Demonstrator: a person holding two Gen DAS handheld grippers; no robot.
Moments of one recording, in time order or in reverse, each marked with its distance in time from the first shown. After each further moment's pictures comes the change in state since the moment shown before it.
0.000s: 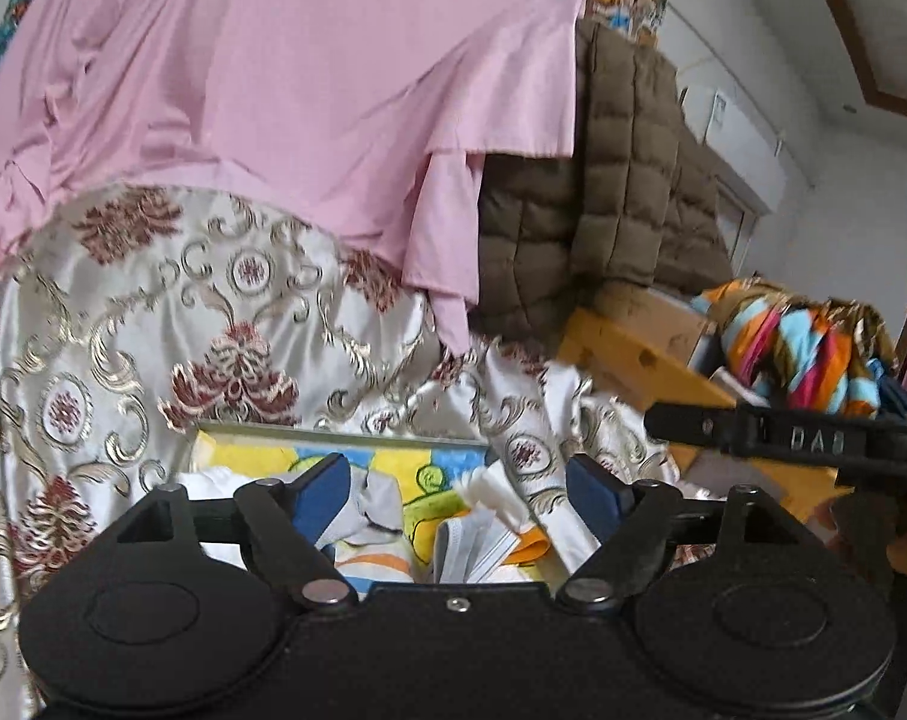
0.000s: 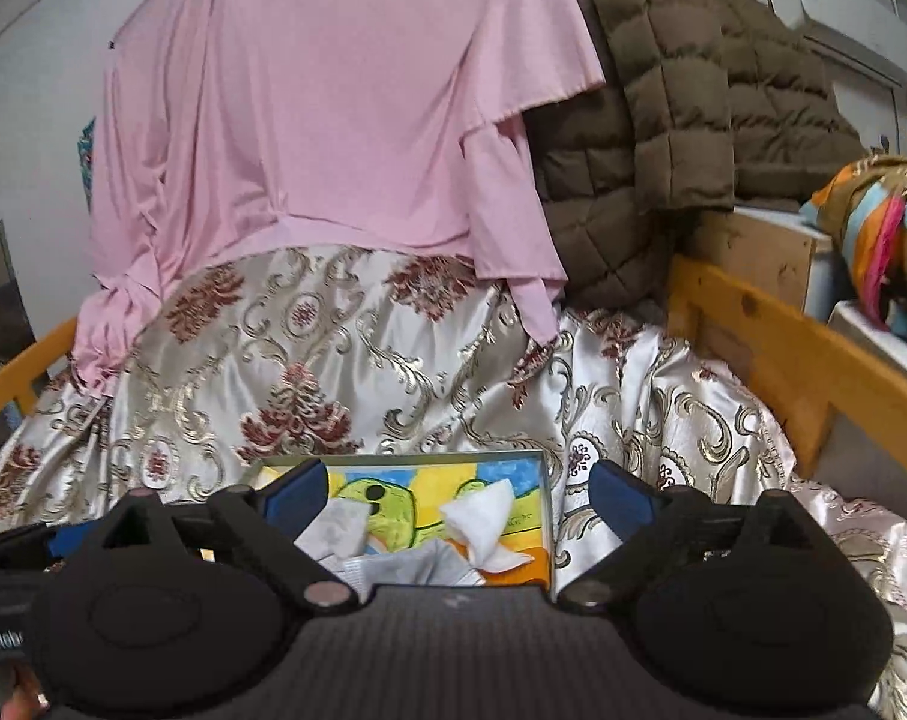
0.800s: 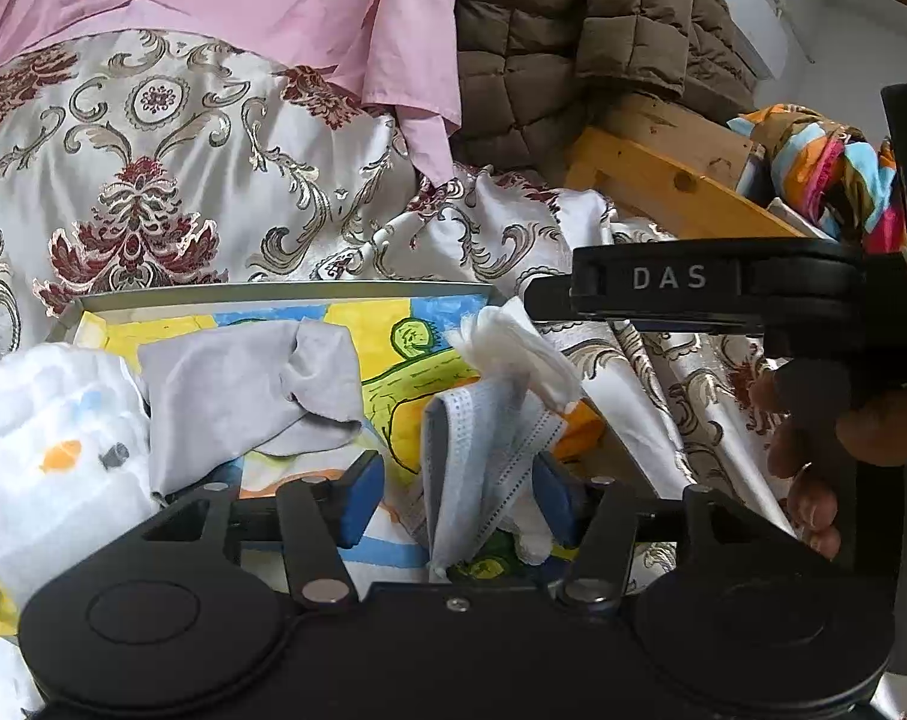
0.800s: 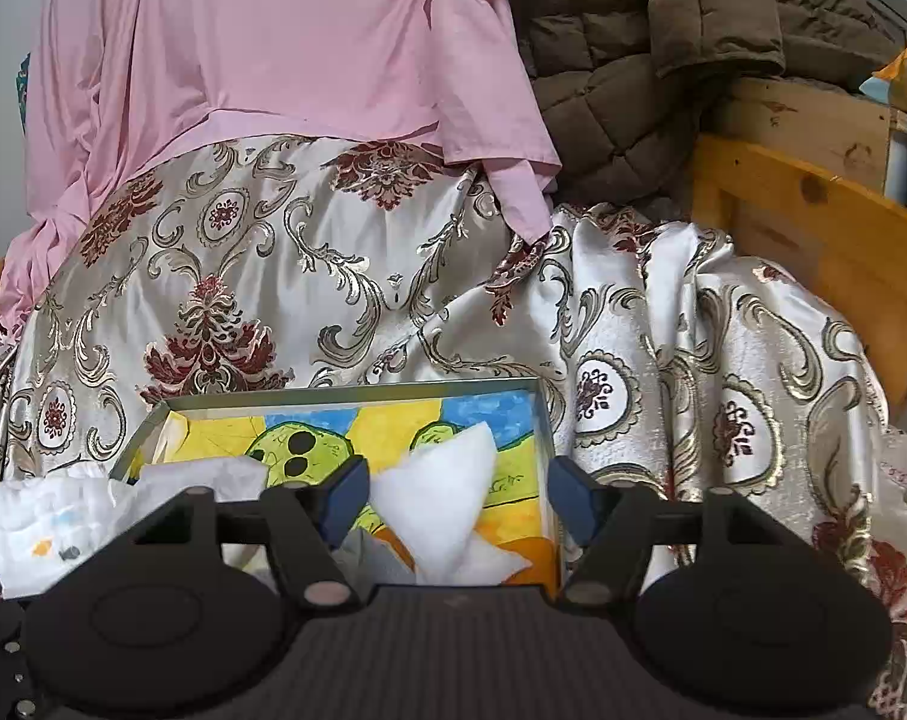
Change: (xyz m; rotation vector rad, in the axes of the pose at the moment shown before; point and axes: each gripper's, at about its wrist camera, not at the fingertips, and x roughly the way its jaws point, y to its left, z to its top) left arm 0.168 0.006 -0.068 0.066 0.274 -0.040; right arm 0.159 -0.026 -0.035 0.020 0.151 -0.051
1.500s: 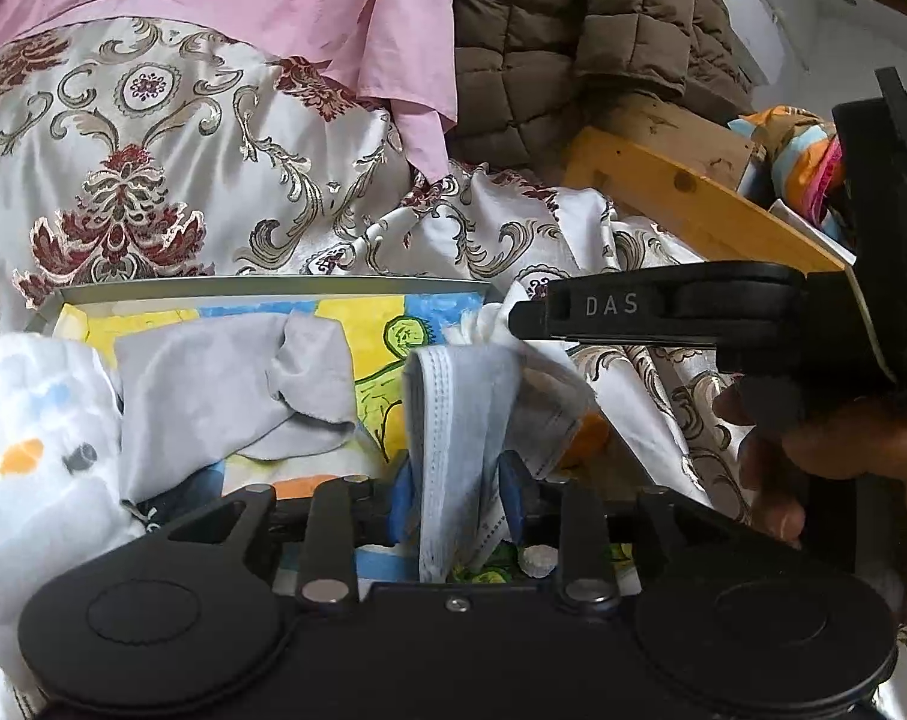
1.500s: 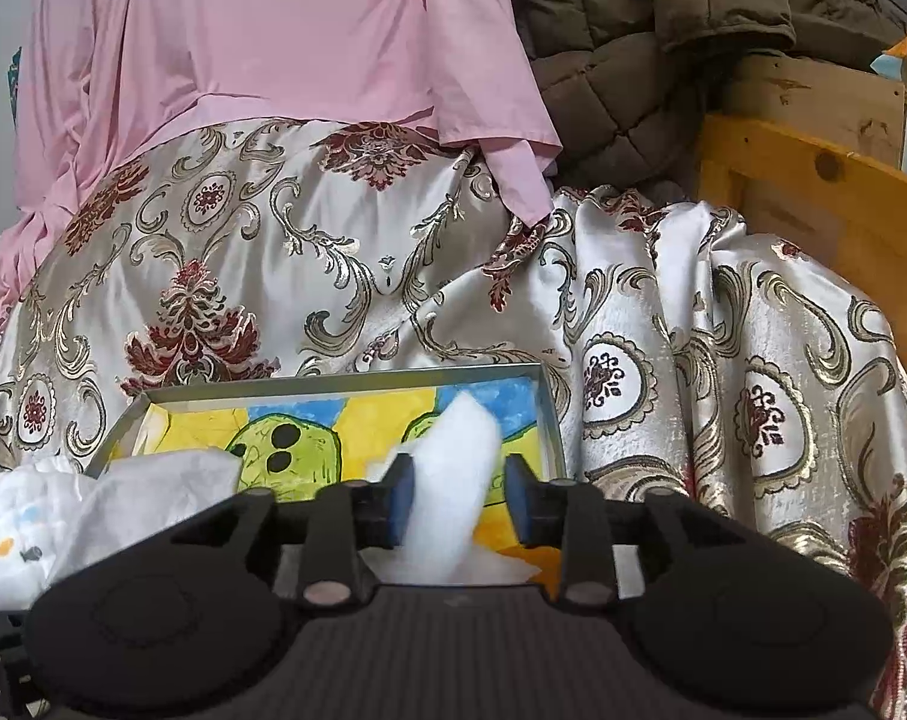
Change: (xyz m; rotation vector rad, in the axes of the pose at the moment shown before) left arm 0.017 0.007 -0.002 -0.011 -0.004 -0.026; right arm 0.028 0.000 -0.007 0.002 0.016 -0.011
